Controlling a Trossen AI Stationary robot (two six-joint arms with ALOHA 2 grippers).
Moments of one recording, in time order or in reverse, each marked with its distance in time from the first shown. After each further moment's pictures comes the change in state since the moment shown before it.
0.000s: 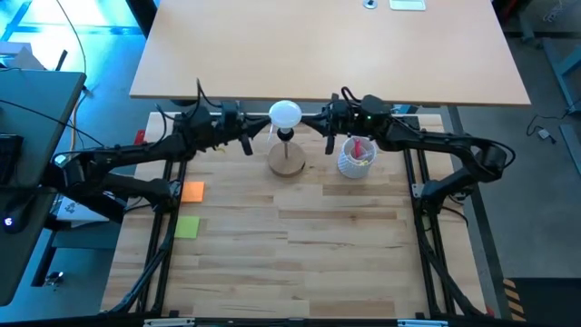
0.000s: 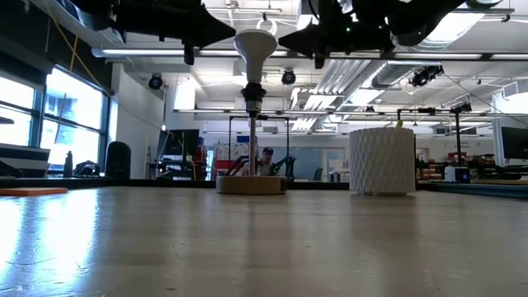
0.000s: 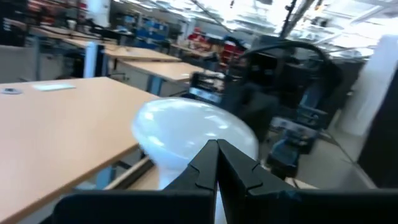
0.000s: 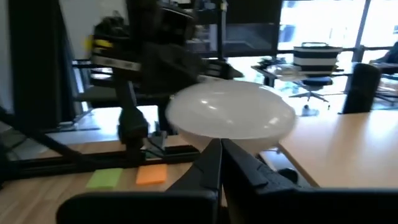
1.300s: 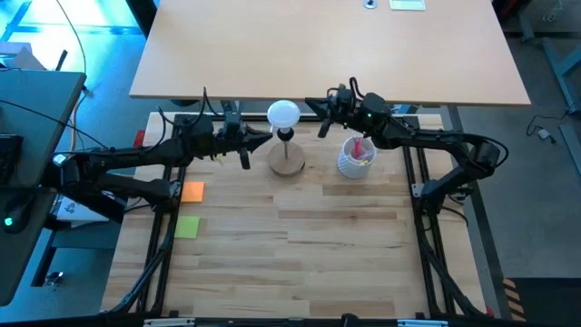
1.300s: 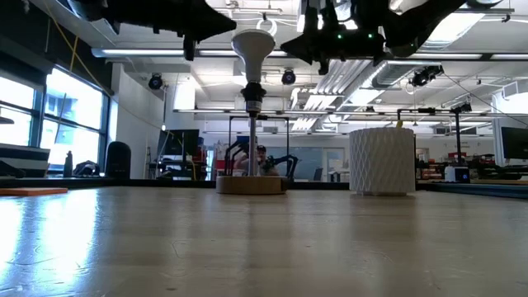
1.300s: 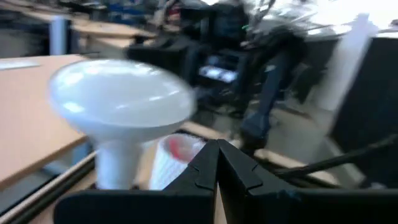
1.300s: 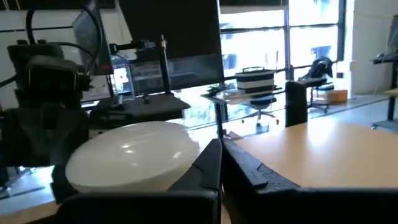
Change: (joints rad) left arm -0.101 -0.043 0.001 -0.109 0.013 -0.001; right arm -0.030 0.074 0.000 0.213 0.214 0.120
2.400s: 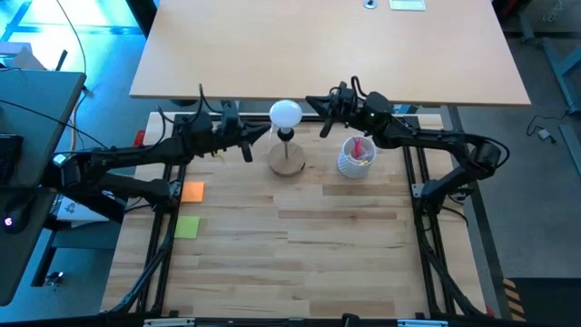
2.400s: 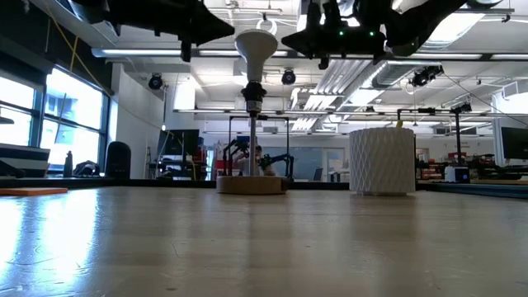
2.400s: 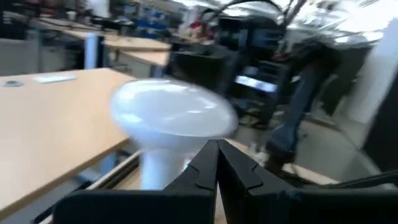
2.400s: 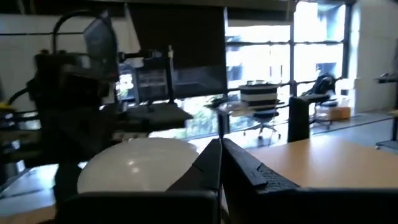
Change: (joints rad) left arm 0.018 0.009 -0.001 0.026 -0.086 0.029; right arm -0.017 -0.008 0.000 0.046 -0.025 -0.038
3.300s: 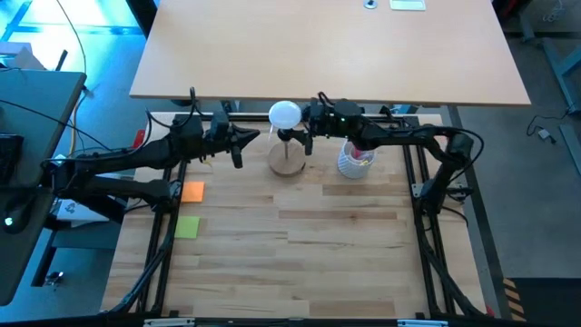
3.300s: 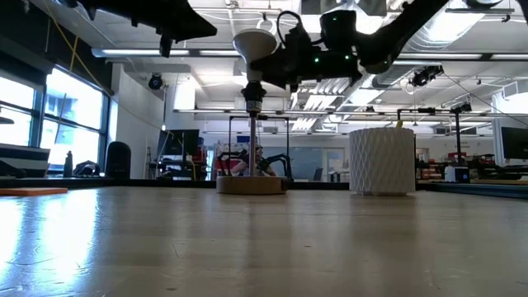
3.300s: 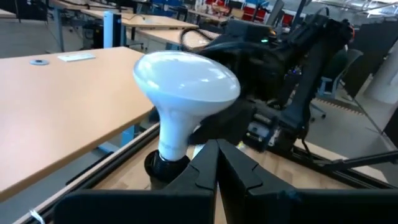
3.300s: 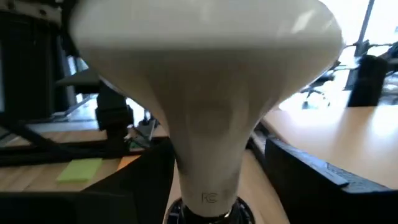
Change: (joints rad) left arm -0.047 -0.158 0.000 -0.276 -0.106 0.015; right arm 0.060 0.228 0.101 -0.086 -0.175 -0.113
